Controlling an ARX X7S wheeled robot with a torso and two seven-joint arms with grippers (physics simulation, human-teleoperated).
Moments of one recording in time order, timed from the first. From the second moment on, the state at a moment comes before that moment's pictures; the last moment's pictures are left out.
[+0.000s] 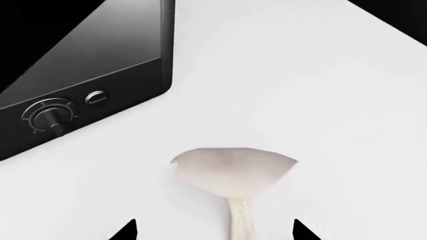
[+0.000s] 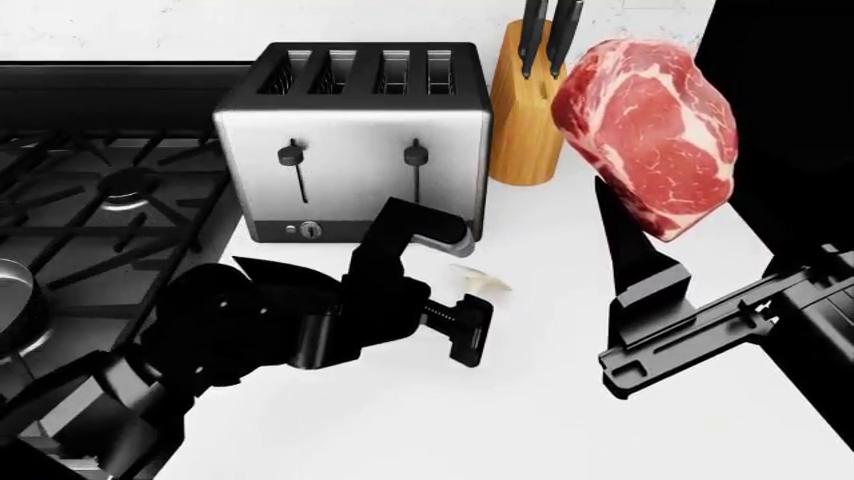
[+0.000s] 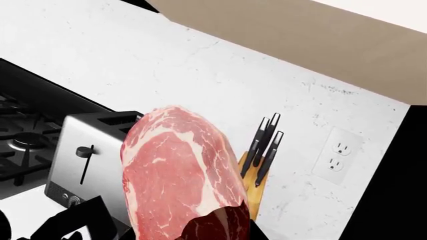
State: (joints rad) left arm -1.14 -0.35 0.94 -0.19 -1.40 -0.88 -0.30; right arm 1.22 1.10 -0.28 -0.97 1.96 0.91 1.01
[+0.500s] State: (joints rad) left arm -1.13 -0.34 0.95 -0.21 -1.37 -0.87 -0.29; right arm 1.20 1.10 -0.26 -0.97 1.96 0.91 1.01
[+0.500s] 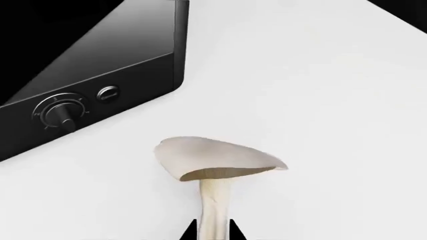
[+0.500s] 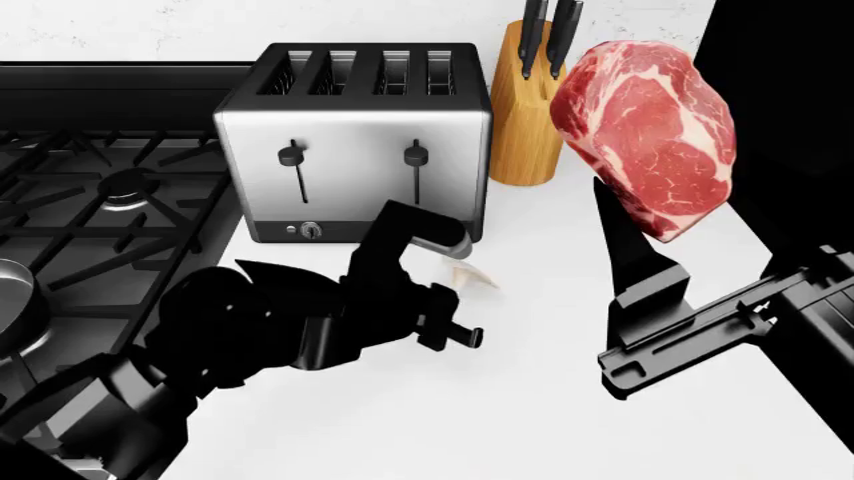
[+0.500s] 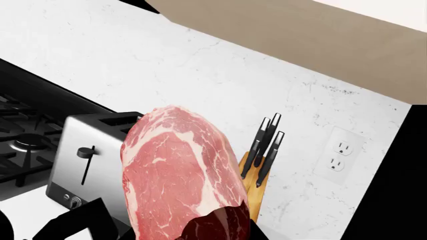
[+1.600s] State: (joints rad) left arm -1.10 -0.50 0.84 0.13 -1.43 -0.79 -0.49; right arm 1.25 1.10 -0.26 -0.97 2.00 0.94 1.05
